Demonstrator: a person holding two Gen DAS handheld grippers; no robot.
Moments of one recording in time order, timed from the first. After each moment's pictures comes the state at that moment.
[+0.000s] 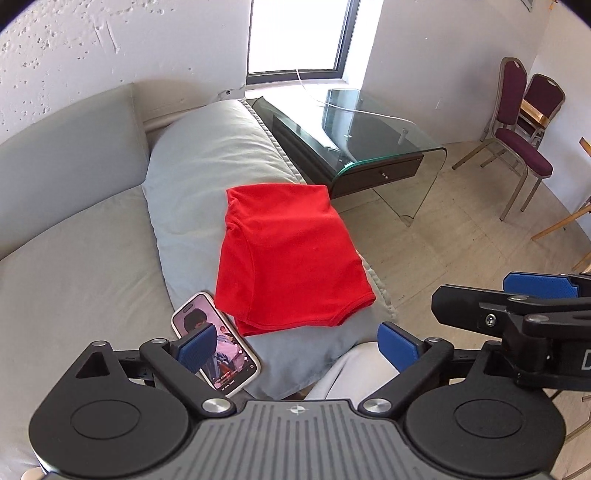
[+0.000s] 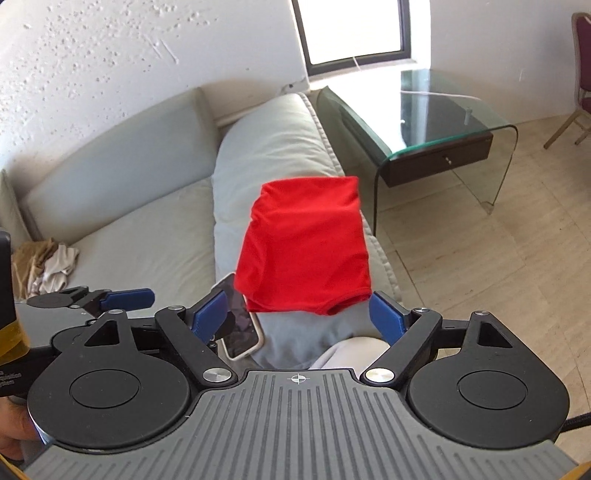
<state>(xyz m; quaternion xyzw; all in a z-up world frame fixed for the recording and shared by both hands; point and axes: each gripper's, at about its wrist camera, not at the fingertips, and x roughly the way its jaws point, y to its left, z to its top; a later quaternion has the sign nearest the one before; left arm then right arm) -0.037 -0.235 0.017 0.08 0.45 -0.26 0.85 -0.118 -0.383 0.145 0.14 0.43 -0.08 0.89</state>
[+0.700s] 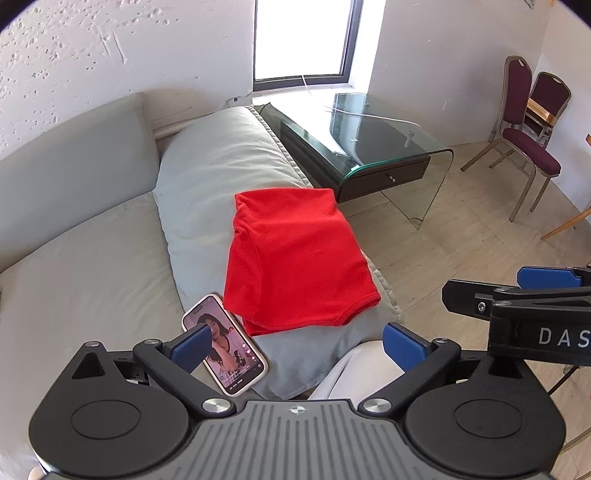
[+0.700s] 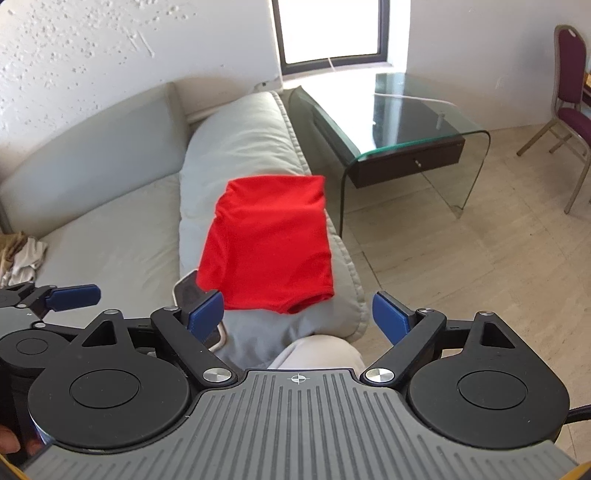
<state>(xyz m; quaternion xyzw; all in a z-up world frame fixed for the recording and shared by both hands) -0.050 -0.238 0.022 0.09 0.44 -0.24 0.86 -0.119 -0.393 0.136 0.10 0.44 -0.12 0.88</state>
